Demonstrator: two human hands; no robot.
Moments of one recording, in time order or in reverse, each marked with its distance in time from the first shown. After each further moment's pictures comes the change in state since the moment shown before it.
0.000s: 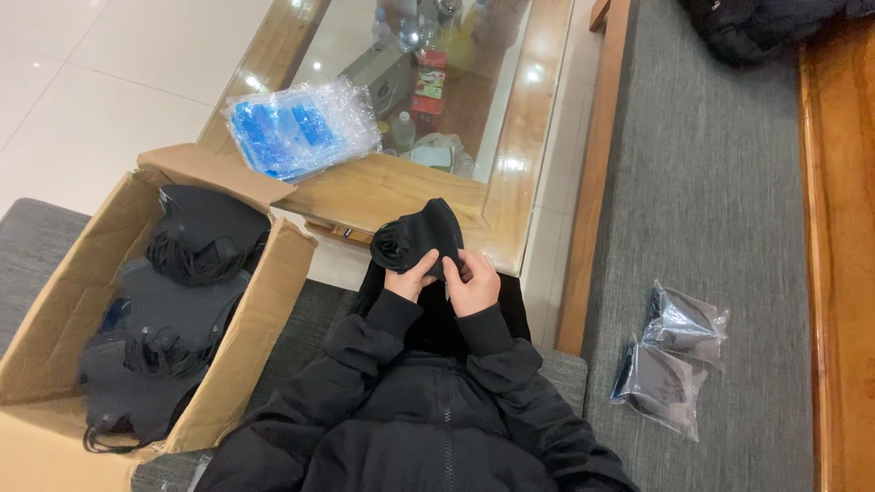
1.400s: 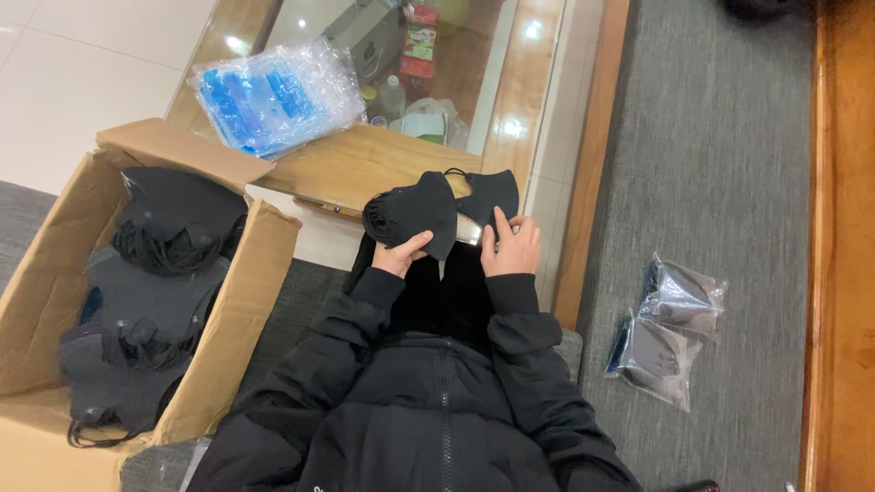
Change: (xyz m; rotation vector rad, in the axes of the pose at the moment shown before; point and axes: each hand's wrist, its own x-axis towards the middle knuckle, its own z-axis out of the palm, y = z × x) left_hand 0.049 -0.032 -0.028 -0.194 -0.207 -0.043; right_hand 0.039 0.070 -0.040 -0.625 0.224 -0.392
